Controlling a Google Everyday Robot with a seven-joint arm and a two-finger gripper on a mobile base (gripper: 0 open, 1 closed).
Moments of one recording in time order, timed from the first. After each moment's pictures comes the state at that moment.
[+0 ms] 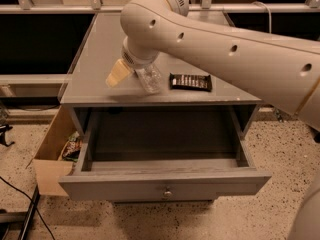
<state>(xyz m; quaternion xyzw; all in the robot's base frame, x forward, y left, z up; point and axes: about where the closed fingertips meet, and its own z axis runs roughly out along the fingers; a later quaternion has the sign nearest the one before) 0.679 0.075 0.861 -0.38 0.86 0.02 0.33</state>
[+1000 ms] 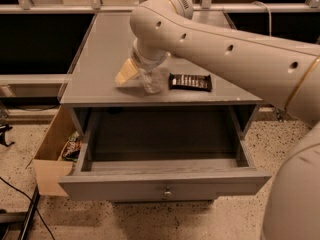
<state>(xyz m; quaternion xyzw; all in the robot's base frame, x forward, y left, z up) 0.703 0.051 0.836 -0.32 0.90 0.02 0.30</state>
